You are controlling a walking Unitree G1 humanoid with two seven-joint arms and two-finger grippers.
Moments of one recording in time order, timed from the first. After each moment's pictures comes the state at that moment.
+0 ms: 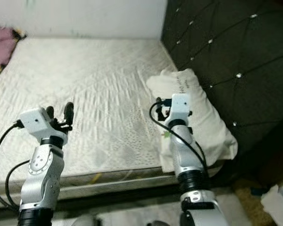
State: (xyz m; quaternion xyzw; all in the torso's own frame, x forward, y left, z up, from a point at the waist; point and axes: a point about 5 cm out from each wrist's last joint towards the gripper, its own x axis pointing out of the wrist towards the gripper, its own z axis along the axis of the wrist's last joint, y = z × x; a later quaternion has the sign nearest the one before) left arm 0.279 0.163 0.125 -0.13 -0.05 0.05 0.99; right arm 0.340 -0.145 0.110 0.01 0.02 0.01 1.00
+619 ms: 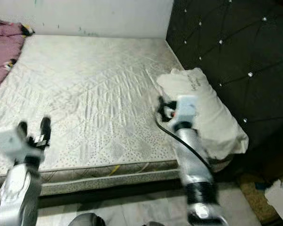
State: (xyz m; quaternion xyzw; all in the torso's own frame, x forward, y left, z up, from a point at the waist) left arm 0.220 0.200 0.110 -0.07 -0.03 0.11 0.99; right arm 0.315 -0.164 0.124 0.00 -0.03 0.04 1.00
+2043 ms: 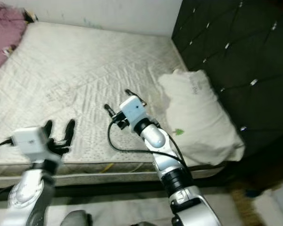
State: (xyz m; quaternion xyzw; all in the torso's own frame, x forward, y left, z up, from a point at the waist) left arm 0.220 0.148 0.134 -0.09 -0.03 -0.02 1.00; right arm 0.325 -0.056 0.125 -0.10 -0.08 0.30 0.94
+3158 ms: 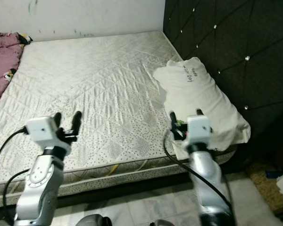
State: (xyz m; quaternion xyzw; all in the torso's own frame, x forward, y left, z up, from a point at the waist) left arm 0.249 0.157 0.117 -0.09 -0.03 0.00 1.00; right arm 0.263 -0.194 0.101 -0.09 -0.03 0.03 1.00
